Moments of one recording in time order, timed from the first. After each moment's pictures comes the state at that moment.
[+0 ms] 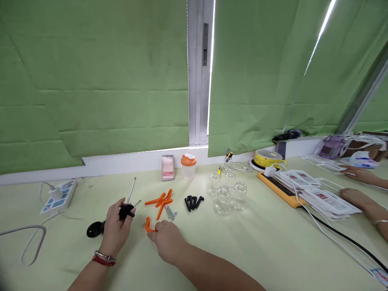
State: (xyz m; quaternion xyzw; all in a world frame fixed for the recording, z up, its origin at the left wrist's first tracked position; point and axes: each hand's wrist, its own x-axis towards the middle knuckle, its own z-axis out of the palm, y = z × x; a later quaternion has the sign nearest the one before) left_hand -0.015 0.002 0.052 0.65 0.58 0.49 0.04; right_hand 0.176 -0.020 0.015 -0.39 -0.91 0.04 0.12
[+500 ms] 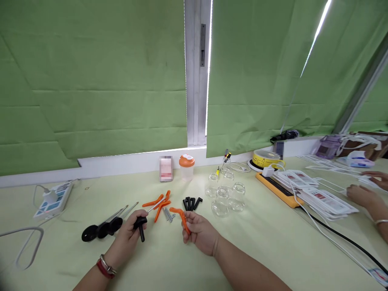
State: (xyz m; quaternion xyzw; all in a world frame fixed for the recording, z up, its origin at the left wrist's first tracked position) left_hand 0.010 -0.012 0.043 0.73 0.44 0.42 0.32; right_hand 0.273 -0.029 0.018 -0.28 -0.40 0.73 0.47
